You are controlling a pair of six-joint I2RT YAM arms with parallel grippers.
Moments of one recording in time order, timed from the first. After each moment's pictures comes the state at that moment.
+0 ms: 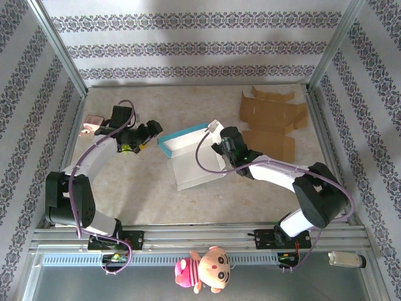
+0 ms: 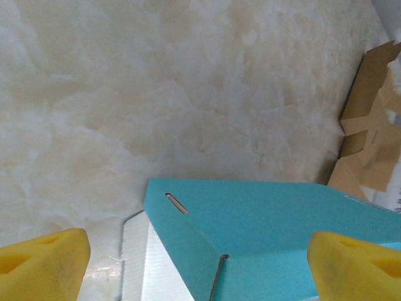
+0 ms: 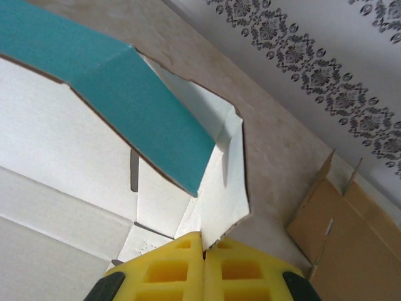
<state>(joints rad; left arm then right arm) -0.09 1.48 1.04 -0.48 0.44 -0.77 0.64 1.54 0.79 0.27 0.32 -0.34</state>
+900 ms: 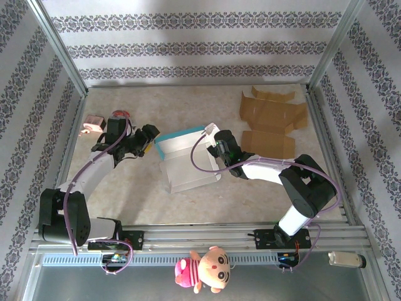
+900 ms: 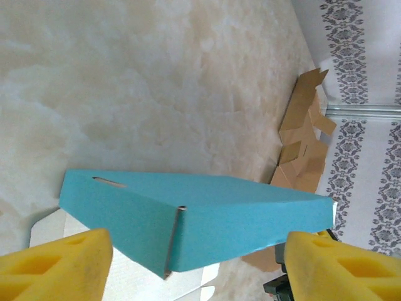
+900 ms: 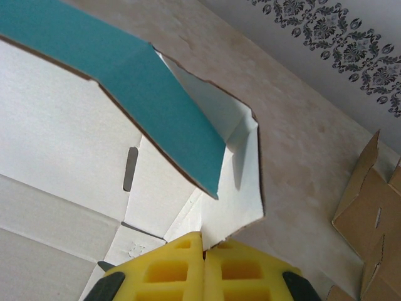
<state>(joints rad) -0.08 1.33 0.83 -0.23 0.50 -0.98 0.66 1.64 0.79 0.34 0.33 -0.26</state>
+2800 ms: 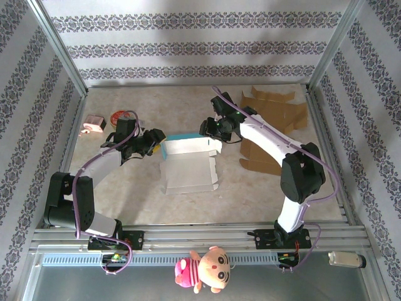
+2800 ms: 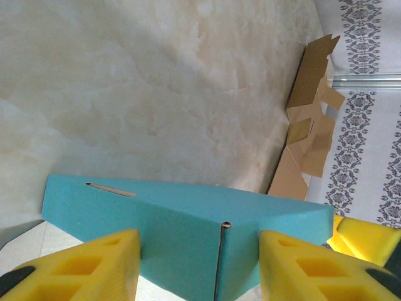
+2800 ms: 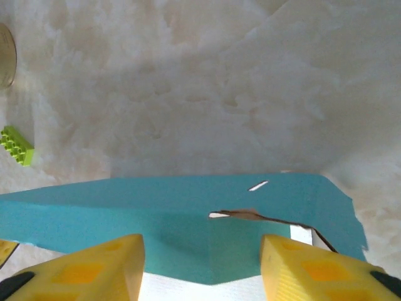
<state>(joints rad) -0.13 1.46 0.83 -0.12 0.55 -0.94 0.53 1.81 1.50 -0.73 -0.20 0.73</state>
